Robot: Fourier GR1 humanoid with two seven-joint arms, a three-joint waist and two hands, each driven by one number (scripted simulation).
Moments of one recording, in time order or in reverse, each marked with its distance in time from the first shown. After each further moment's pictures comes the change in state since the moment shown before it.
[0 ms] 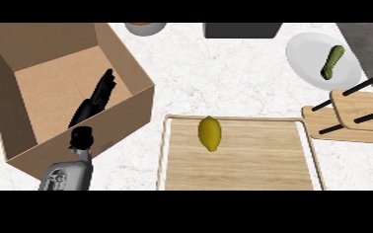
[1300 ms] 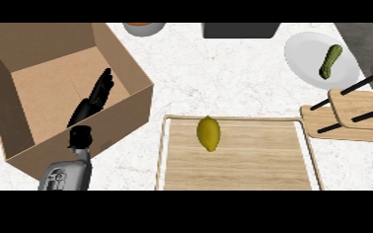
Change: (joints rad) left arm -0.005 -0.008 0.022 0.004 -0.018 -0.006 -0.006; right arm 0.007 -0.062 -0.217 0.112 -0.122 0.112 0.102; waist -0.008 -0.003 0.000
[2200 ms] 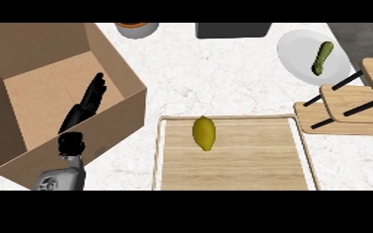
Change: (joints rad) left arm 0.051 0.007 0.015 -0.050 0.011 -0.005 0.012; right arm 0.184 -0.267 -0.513 0.291 -0.263 0.274 0.206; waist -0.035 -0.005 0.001
